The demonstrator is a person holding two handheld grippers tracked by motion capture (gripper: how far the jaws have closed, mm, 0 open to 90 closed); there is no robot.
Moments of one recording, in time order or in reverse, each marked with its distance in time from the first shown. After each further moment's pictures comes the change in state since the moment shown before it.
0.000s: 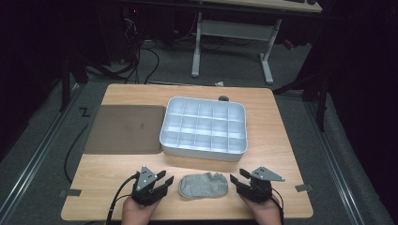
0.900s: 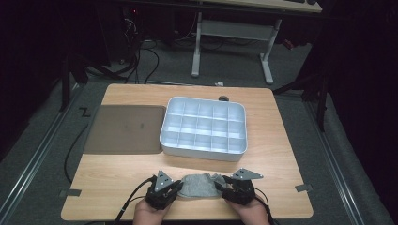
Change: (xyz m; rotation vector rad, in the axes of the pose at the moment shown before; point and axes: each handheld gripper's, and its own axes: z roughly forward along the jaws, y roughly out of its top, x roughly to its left) left arm -0.024 -0.007 0.025 0.123 -0.045 -0.001; right arm 0.031 -0.003 0.032 0.136 0.113 -0.037
